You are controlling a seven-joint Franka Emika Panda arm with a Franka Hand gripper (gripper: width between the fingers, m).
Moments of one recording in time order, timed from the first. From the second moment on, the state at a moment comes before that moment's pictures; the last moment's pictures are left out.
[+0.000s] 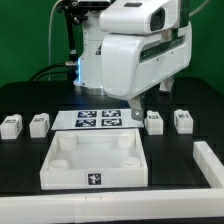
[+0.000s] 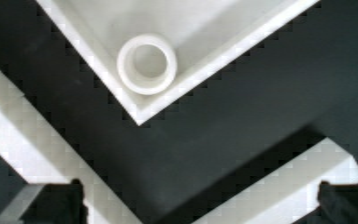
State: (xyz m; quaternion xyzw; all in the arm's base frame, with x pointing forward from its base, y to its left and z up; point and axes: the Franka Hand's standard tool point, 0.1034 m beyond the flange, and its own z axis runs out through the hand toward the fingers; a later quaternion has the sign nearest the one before) arm 0.561 0.056 0.113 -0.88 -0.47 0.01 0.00
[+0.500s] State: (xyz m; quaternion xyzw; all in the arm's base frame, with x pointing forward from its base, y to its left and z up) arm 0.471 0.010 0.080 -0.70 -0.72 0.02 0.02
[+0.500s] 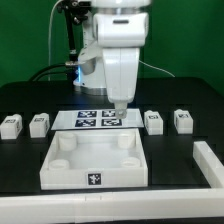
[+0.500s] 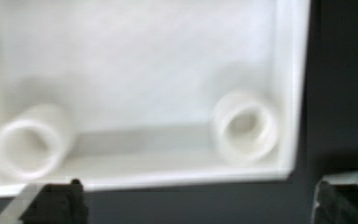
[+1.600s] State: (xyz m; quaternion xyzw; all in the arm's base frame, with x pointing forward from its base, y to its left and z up) arm 0.445 -0.025 0.010 -0.71 -0.70 0.02 0.05
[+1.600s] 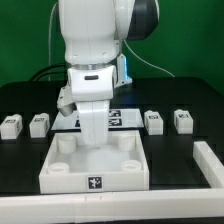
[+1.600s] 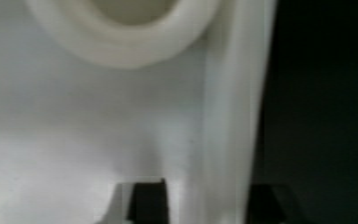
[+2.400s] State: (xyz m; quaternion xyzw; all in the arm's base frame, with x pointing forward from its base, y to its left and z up) arm 0.451 -0.023 0.012 -0.71 -0.70 0.02 0.04
